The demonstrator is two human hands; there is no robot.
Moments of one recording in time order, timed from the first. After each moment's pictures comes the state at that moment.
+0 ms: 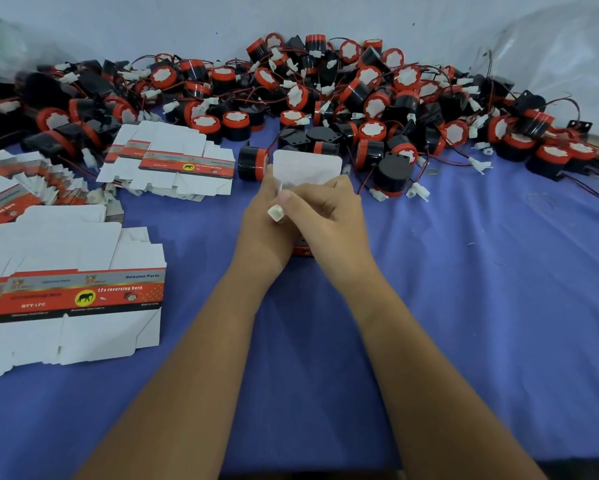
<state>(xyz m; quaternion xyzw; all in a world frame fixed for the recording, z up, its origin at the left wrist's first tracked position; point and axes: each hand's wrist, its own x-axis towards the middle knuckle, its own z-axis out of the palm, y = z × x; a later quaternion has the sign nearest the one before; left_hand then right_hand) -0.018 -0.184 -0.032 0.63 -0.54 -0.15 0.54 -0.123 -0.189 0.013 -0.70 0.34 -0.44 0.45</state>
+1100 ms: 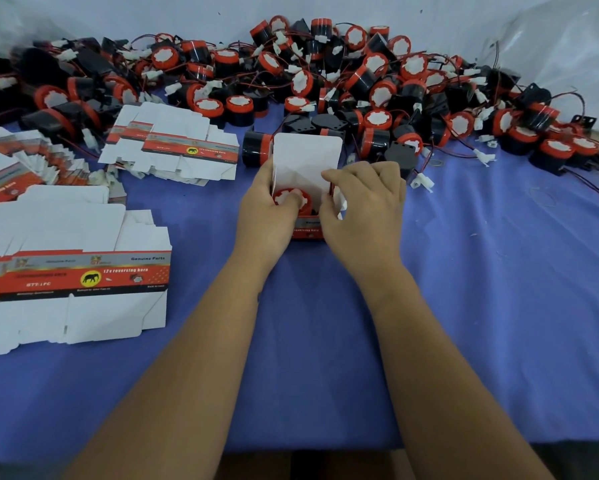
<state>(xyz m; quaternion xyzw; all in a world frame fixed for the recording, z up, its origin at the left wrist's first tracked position) -0.020 -0.177 -0.024 0.63 -0.43 -0.23 0.60 -0.141 -0.217 -0.017 -0.79 0.38 -0.48 -0.06</state>
